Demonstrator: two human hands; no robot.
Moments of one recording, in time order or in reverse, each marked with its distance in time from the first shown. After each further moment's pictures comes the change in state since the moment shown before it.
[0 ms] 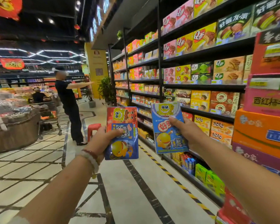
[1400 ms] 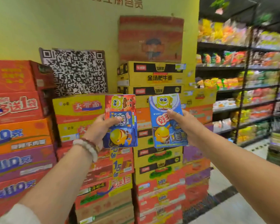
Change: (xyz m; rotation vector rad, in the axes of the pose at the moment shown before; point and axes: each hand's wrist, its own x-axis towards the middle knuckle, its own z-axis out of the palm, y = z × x) left_hand -0.515 0.101 0.473 -0.330 -1.295 -0.049; right_hand -0.809 -0.164 -0.172 -0.321 1.442 -0.187
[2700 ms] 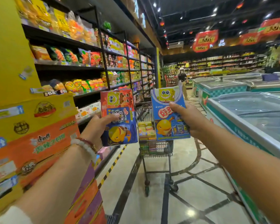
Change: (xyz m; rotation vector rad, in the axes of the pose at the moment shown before) left_hand 0.195 -0.141 0.602 -0.194 -0.831 -0.132; right_hand 0.053 0.016 -0.524 -0.095 0.868 -0.132
